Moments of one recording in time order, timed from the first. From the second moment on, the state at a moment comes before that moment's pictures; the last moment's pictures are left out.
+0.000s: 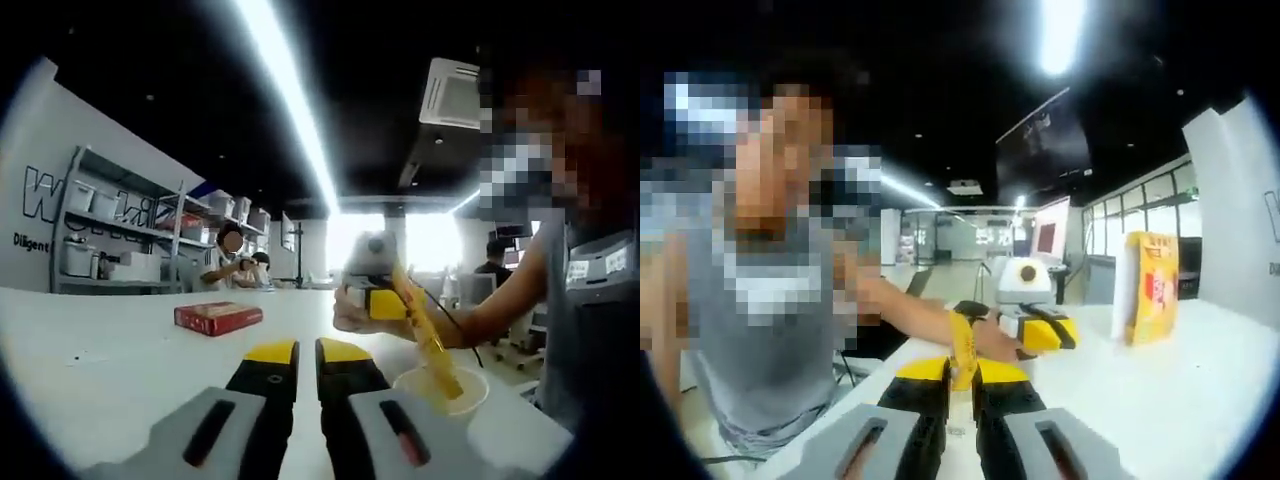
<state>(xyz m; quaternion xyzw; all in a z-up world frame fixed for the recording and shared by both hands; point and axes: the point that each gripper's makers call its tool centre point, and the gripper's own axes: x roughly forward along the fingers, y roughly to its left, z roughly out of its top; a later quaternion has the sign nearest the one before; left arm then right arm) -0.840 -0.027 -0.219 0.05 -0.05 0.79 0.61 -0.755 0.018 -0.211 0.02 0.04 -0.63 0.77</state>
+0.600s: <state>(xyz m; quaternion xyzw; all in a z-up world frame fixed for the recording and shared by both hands) -0.836 -0.024 -0.222 0.05 -0.04 0.79 0.61 -0.751 0.016 -0.215 0.00 0.01 -0.62 0.79</state>
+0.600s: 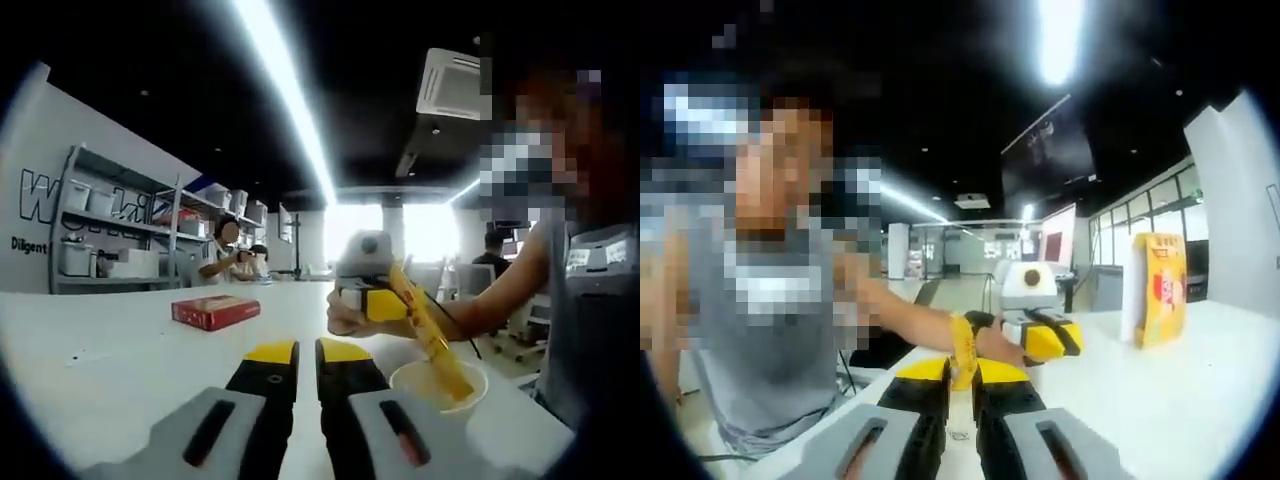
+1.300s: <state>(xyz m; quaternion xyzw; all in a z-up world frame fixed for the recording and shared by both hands) -0.837 -0.024 -0.229 0.04 -0.02 0.79 0.61 -0.755 0.013 -0.216 0.04 0.04 -0.64 0.77</state>
